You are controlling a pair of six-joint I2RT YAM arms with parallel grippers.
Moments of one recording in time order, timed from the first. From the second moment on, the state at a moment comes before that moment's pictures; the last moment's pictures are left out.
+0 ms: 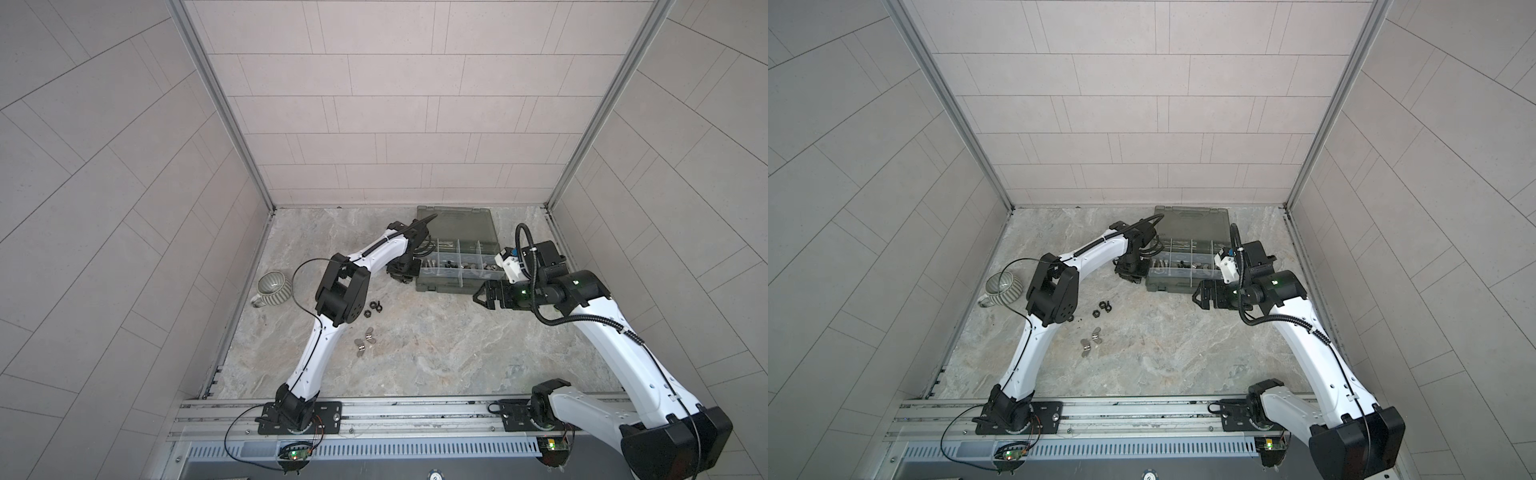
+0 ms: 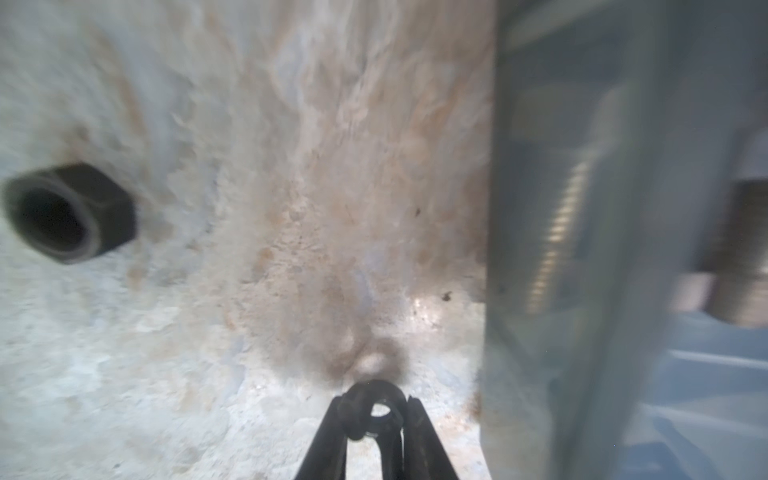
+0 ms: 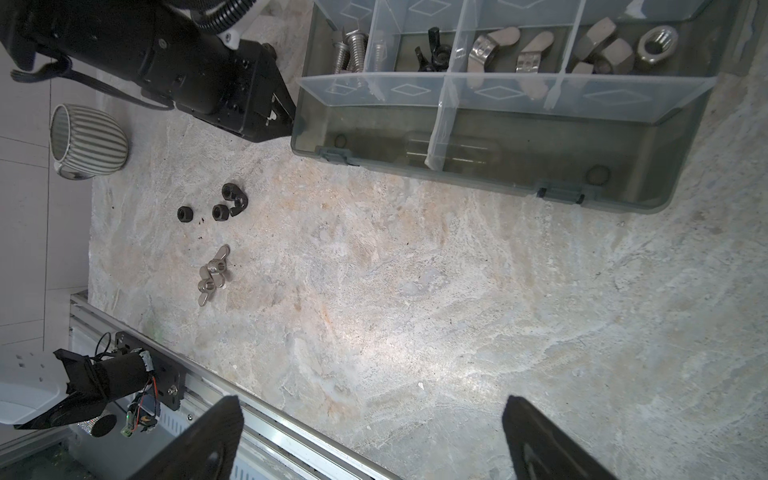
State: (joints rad) left arm -0.60 2.38 2.07 -1.18 0.02 -0.39; right arm 0.21 1.07 1.07 -1.05 -0.35 0.26
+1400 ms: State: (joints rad) left arm -0.68 2.45 2.37 -0.98 0.22 -0.46; right arm 0.21 0.99 1.07 -1.12 -0.29 0.26
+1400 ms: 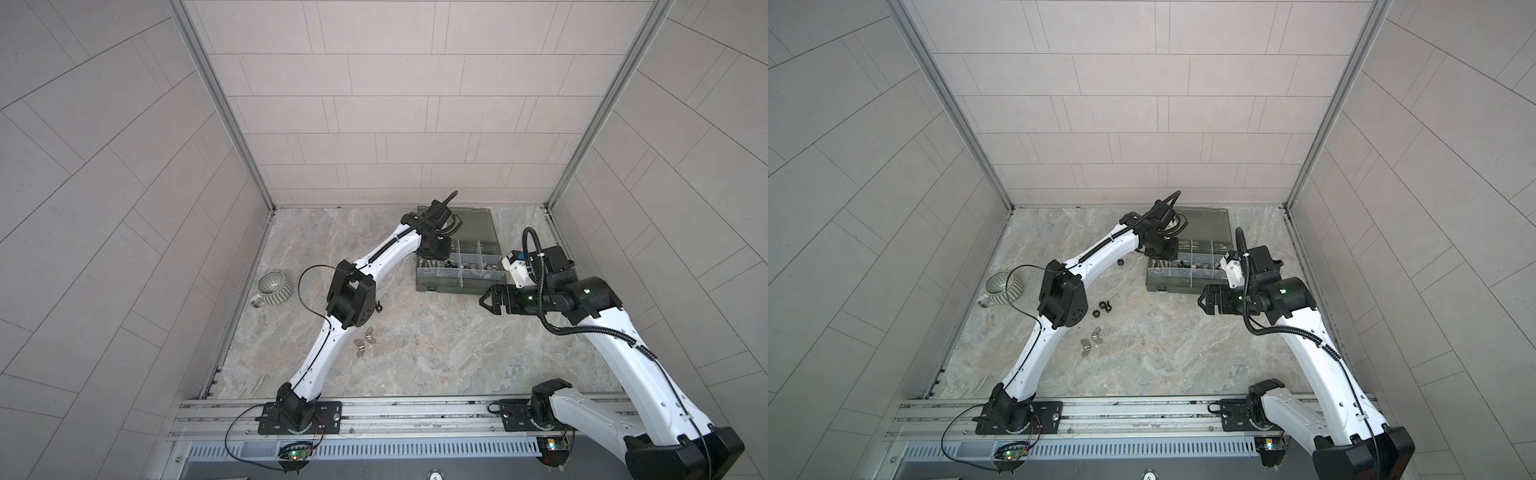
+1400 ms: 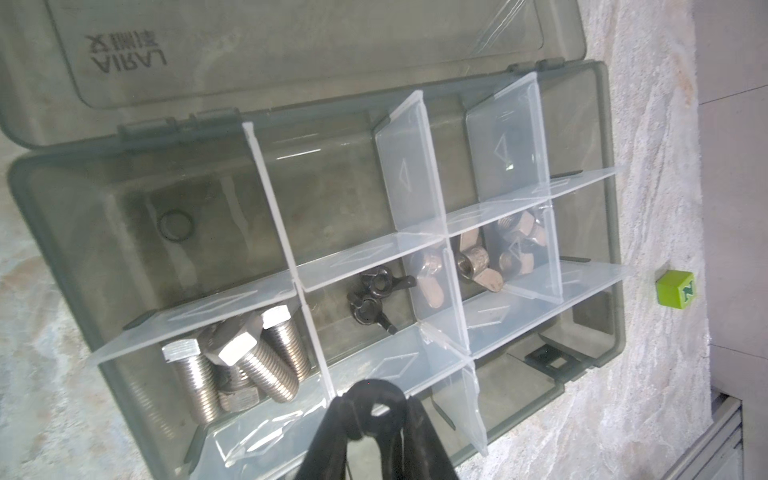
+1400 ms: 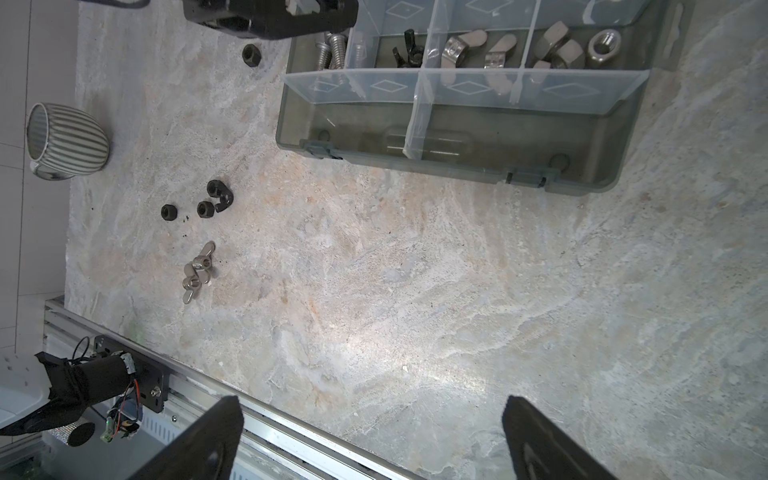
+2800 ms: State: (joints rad) left arm -0.62 1.60 1.08 -0.89 0.00 -0.59; right arm 0.33 1.05 1.02 -1.02 -0.35 0.28
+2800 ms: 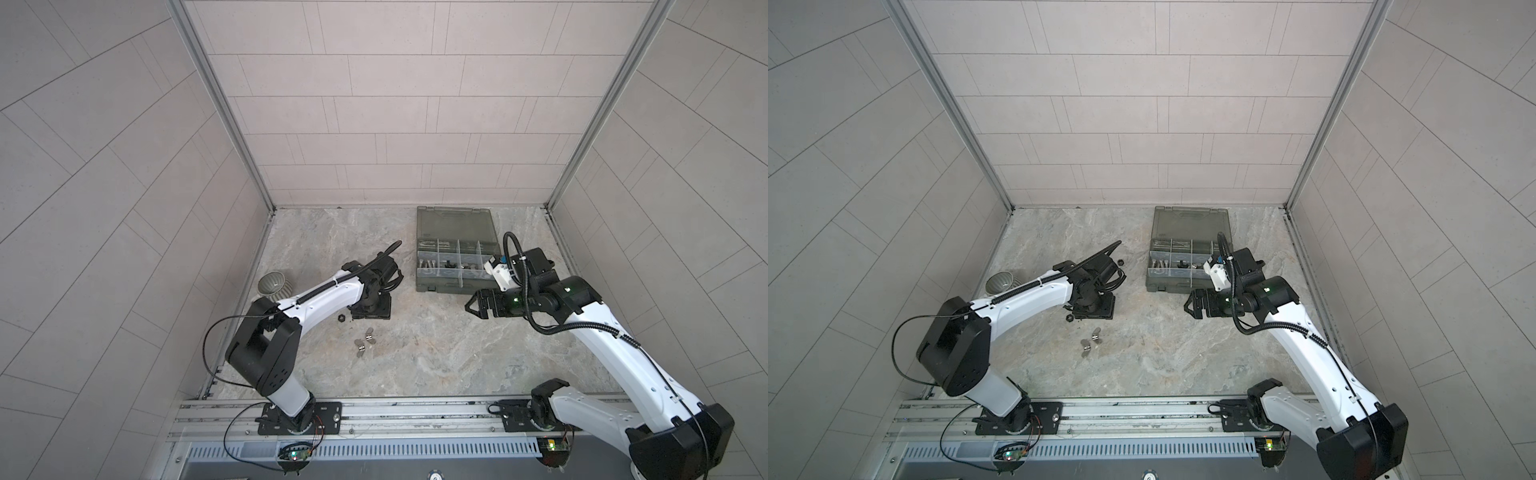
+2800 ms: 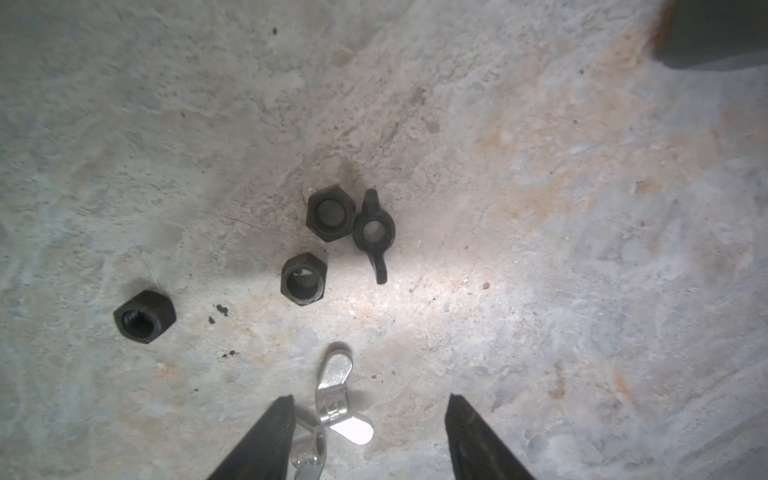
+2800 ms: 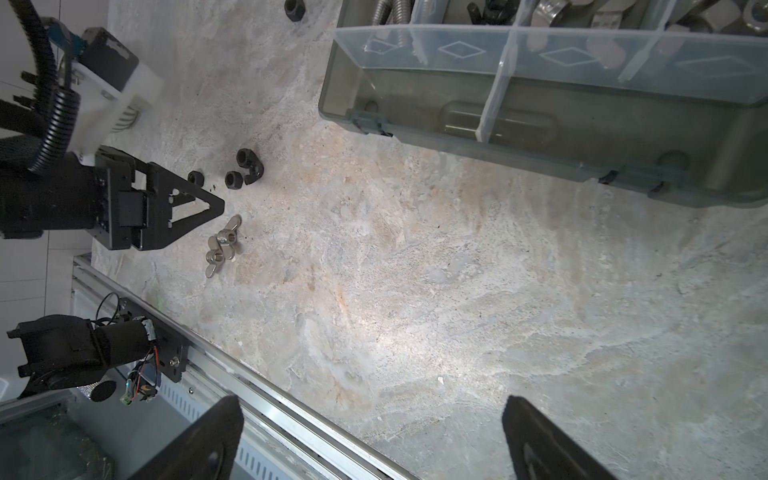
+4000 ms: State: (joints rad) left arm -0.60 1.81 1.19 -0.79 -0.01 -0.55; right arm 0.33 1.01 1.04 -1.12 -0.27 0.25
